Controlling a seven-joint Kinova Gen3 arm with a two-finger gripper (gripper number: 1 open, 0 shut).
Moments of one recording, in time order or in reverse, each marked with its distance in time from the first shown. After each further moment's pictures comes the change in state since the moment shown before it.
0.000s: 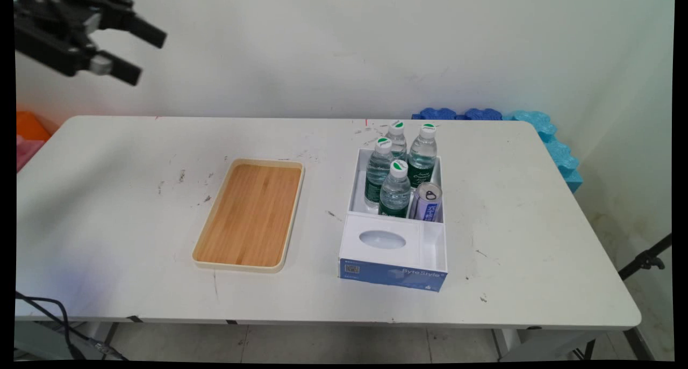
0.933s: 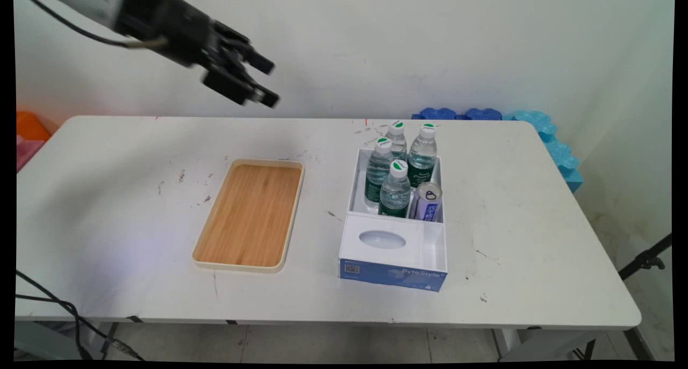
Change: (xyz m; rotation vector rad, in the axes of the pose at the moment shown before) arm 0.011 -0.056 0.159 0.119 -0.065 -0.031
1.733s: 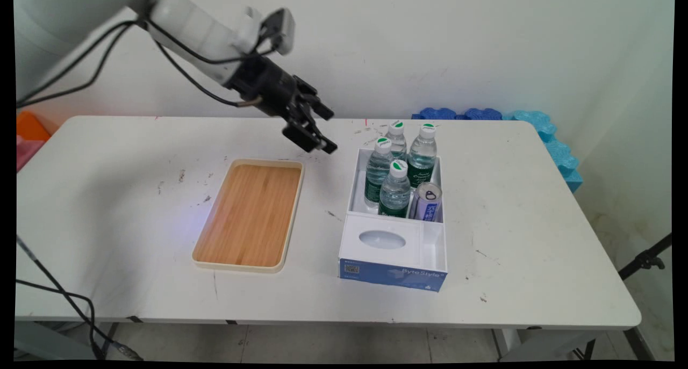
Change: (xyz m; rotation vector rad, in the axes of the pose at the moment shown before) arm -0.002 -0.022 0.139 -0.094 -0.072 0.109
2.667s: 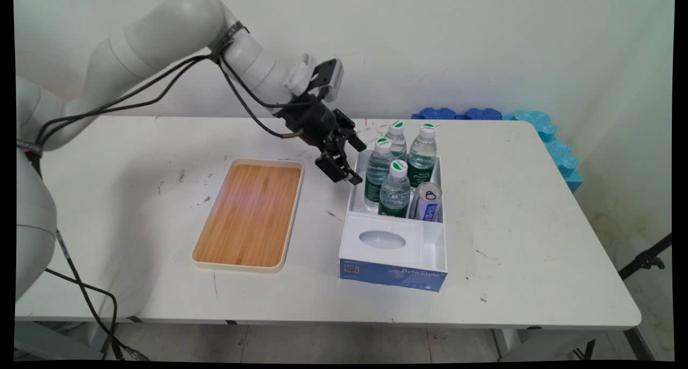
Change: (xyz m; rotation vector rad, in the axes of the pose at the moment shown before) arm -0.001 -0.025 0.096 -0.140 -0.031 0.160
